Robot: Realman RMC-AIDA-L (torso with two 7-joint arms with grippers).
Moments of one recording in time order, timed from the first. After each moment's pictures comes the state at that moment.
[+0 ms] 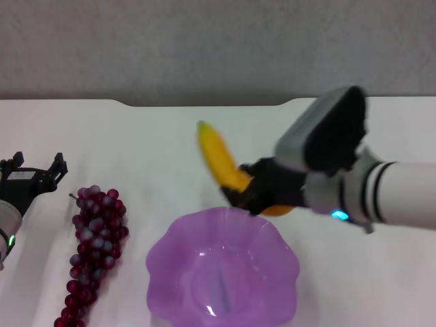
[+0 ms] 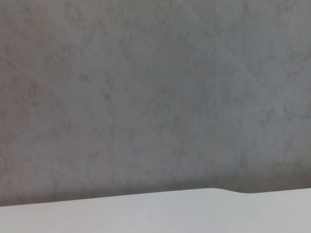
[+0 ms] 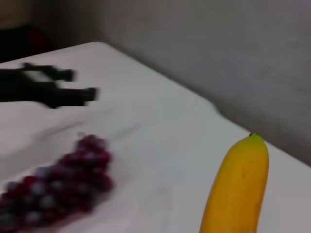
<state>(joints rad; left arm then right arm) -0.57 -2.04 2.16 0.13 -0.87 0.73 -0.12 0.45 2.01 1.21 1.29 -2.22 0.60 -0.69</state>
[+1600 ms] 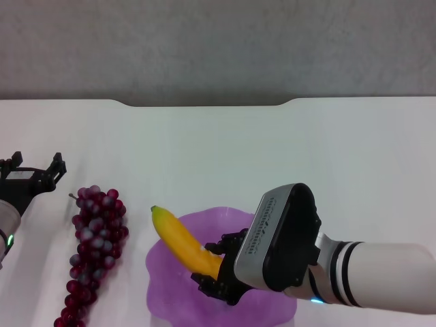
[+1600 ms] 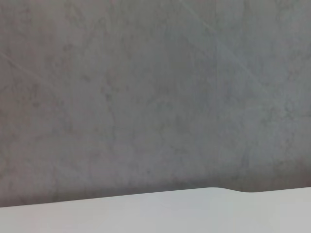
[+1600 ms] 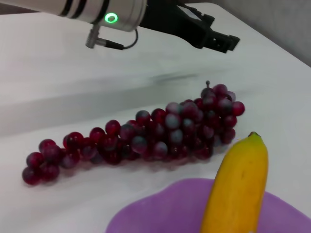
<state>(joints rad) -0.57 -2.04 2.16 0.12 -0.87 0.73 -0.12 0.37 2.01 0.94 1.32 -2.22 0.54 -0.79</state>
